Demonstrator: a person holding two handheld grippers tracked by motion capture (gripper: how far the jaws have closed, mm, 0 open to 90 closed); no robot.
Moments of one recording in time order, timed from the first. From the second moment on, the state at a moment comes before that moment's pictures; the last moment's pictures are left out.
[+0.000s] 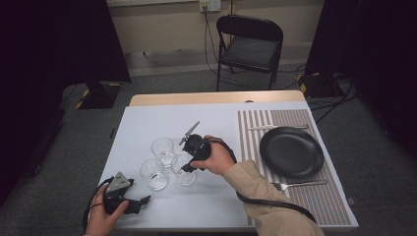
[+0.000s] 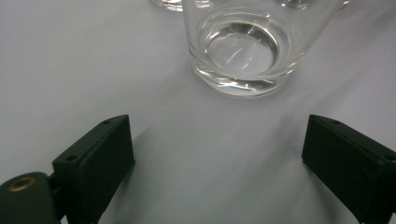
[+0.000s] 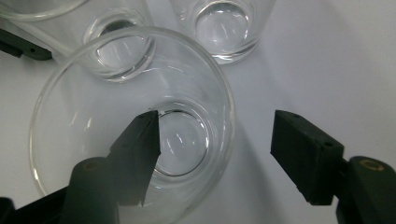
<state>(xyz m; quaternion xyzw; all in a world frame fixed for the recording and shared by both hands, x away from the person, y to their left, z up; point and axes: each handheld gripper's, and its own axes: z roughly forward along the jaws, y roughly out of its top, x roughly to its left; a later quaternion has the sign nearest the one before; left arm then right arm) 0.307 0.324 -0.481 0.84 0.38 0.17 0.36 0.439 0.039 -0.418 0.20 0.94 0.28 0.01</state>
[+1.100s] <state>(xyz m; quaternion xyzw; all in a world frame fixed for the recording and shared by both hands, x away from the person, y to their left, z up) 0.307 0.324 -0.481 0.84 0.38 0.17 0.36 0.428 0.030 -0.424 0.21 0.94 0.27 -0.01</state>
